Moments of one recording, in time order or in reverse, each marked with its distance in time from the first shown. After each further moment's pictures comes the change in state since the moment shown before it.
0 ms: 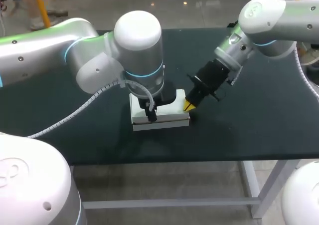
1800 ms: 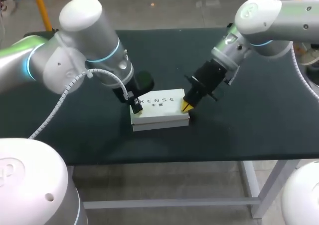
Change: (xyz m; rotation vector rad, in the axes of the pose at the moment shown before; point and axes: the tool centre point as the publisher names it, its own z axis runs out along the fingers) left arm -0.012 0.036 -0.004 0.185 0.169 -0.144; right arm 0.002 0.003 0.006 -0.002 -0.019 0.005
